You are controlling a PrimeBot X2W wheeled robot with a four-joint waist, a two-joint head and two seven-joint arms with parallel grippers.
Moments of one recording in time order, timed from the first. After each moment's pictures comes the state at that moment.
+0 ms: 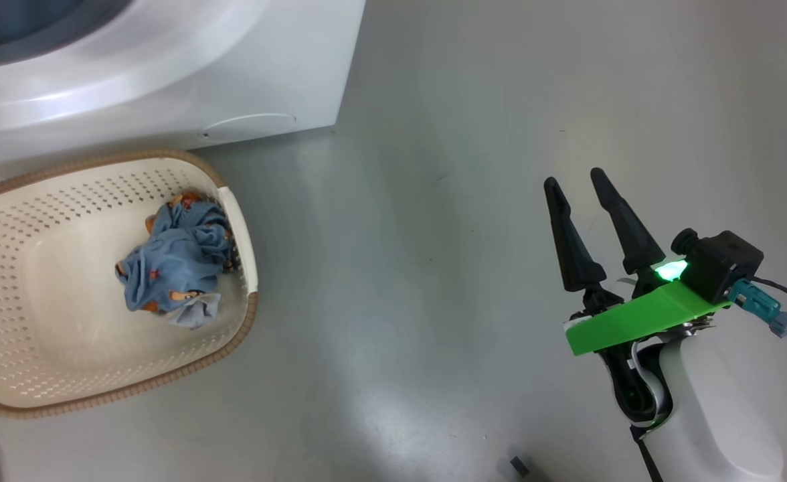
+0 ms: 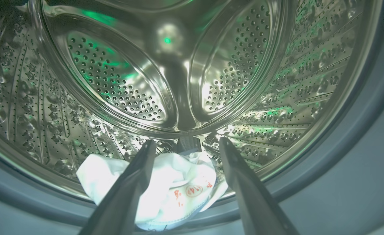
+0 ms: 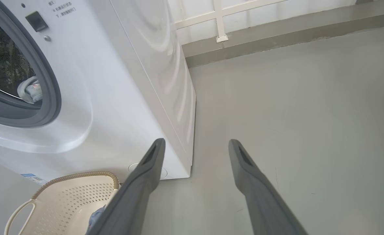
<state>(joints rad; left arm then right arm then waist) -1.18 0.27 0.00 0.86 -0.23 -0.12 -0.26 -0.42 -0.09 0.16 0.24 0.44 0.13 -0.26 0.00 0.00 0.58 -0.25</state>
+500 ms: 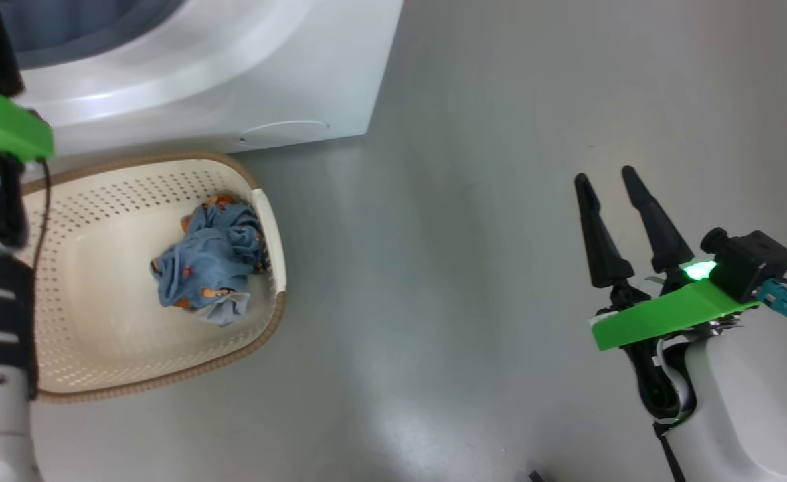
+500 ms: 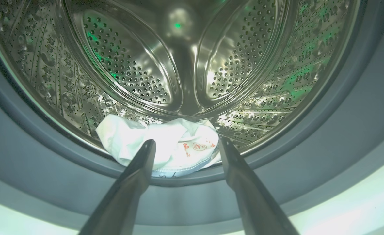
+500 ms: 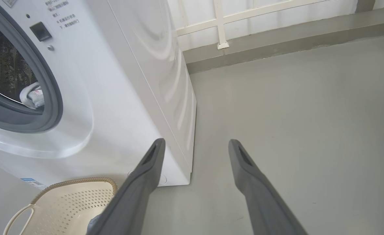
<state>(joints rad) -0.98 0.22 0.03 0.73 -0.27 -0.13 -0.26 -0.41 -0.12 0.12 0.24 0.44 0.13 -0.26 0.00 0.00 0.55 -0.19</state>
